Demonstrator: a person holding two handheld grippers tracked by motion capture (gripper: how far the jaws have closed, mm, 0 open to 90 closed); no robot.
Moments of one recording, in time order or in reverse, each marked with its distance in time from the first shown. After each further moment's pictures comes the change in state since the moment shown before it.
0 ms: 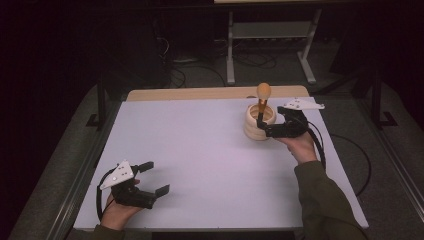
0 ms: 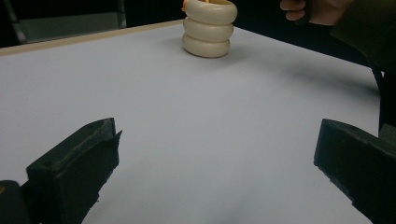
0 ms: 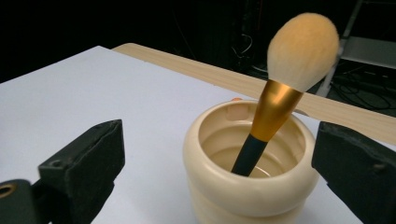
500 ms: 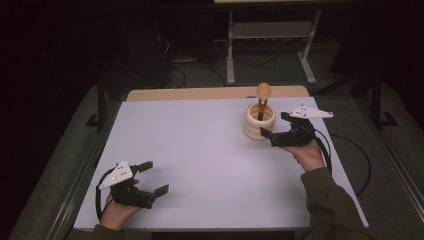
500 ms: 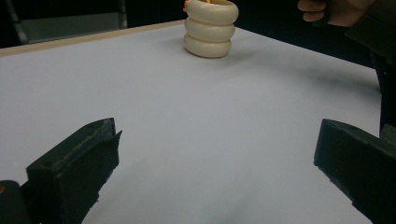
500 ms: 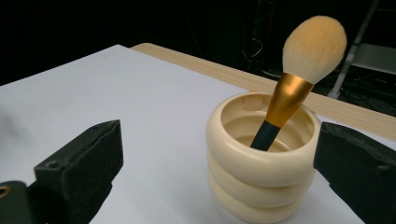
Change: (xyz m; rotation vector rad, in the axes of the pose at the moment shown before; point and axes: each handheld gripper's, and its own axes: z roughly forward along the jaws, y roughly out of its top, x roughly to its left) left arm 0.002 0.000 -0.001 0.000 0.004 0.009; right arm 0.011 -0.008 -0.028 -0.011 0.039 -0.028
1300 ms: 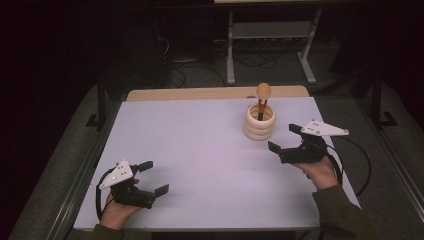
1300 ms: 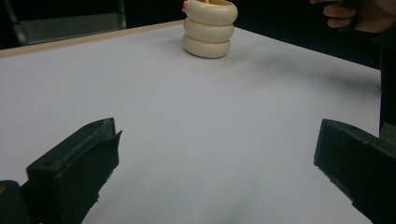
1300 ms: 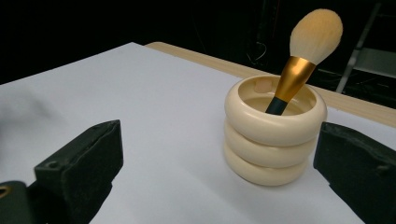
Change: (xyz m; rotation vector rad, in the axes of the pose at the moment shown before) left arm 0.001 0.001 0.000 0.008 -0.002 0.011; right arm 0.017 -0.020 -0.042 -0.022 0.009 -0.016
